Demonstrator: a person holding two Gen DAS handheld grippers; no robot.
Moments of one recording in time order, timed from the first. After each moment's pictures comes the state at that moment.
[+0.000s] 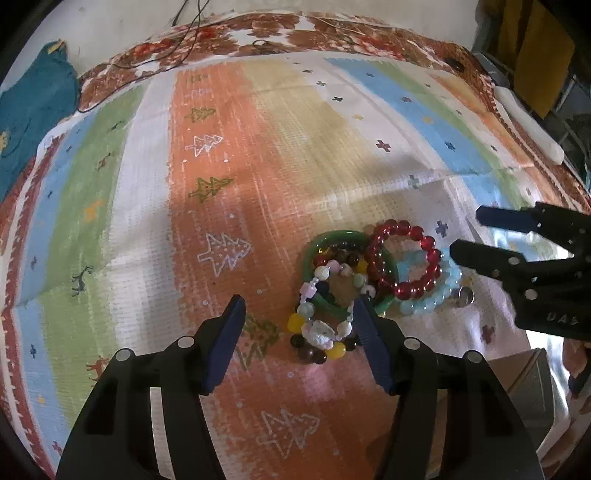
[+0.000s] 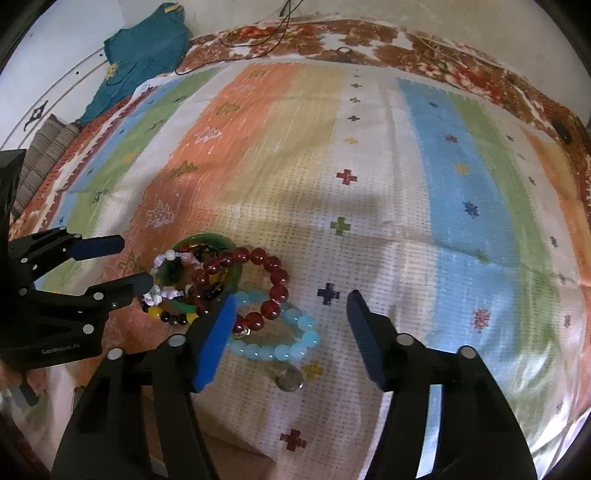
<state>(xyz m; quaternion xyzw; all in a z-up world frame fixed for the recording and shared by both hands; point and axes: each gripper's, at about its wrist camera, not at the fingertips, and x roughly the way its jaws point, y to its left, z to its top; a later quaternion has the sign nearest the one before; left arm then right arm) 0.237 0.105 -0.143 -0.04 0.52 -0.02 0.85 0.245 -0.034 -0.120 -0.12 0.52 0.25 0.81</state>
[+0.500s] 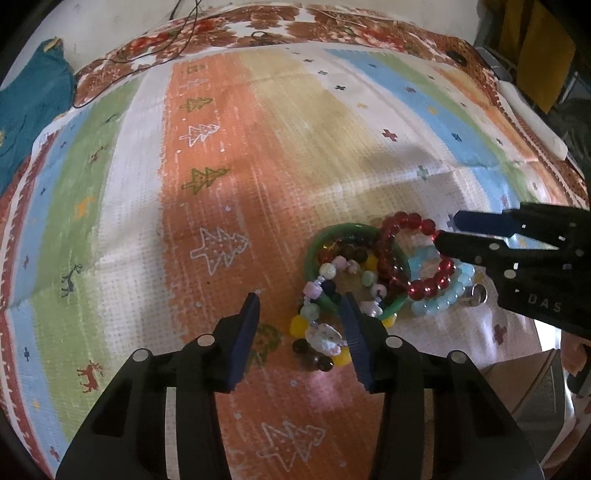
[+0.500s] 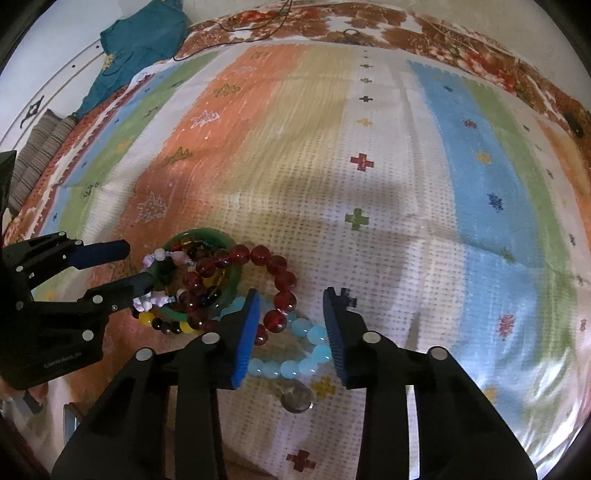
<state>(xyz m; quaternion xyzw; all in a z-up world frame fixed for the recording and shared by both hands) 0.244 0.108 -0.157 -0.04 0.53 -0.02 0.85 0.257 -0.022 -0.140 -0.12 0.54 0.26 0.79</state>
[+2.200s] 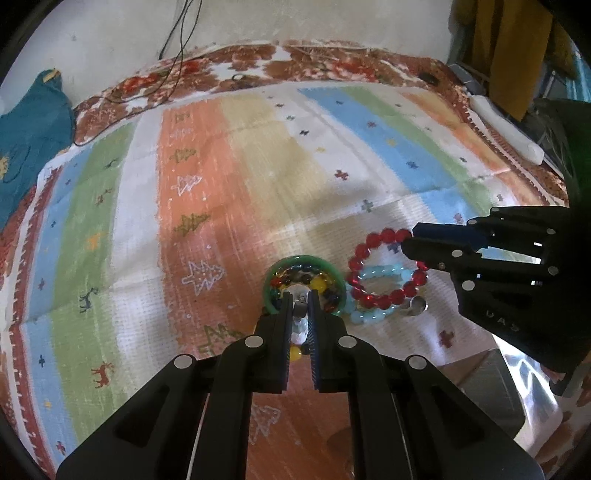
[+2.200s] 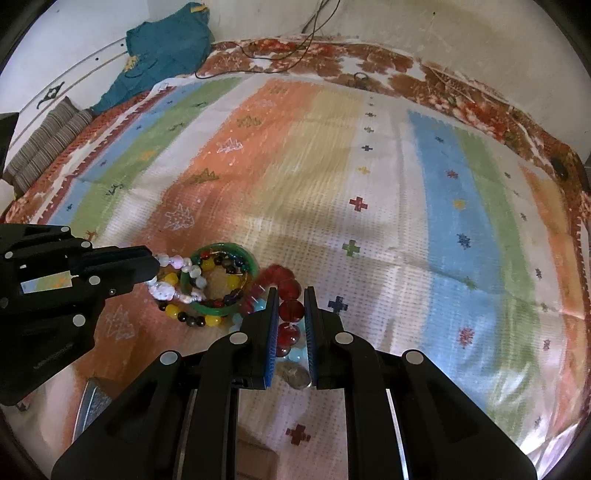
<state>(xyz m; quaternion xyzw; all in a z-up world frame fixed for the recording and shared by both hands) 0.220 0.075 -0.105 -0.02 0.48 -0.04 0.88 0.226 -0.024 -0.095 -0.16 0.48 0.26 0.82</state>
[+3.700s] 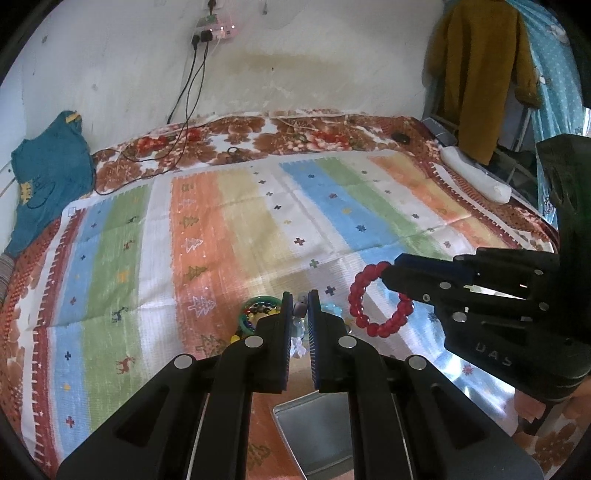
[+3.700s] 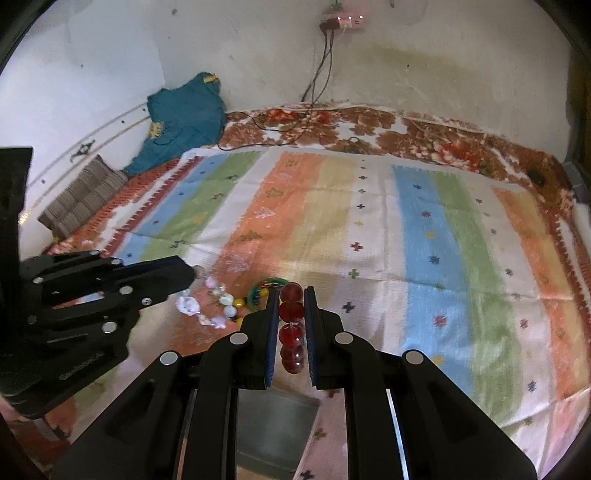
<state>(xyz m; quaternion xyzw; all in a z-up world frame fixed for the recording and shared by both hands) 0.144 0.039 -0.012 -0.03 0.37 -0.04 0.93 0.147 -0.065 -0.001 -0.08 0.40 0.29 0.87</state>
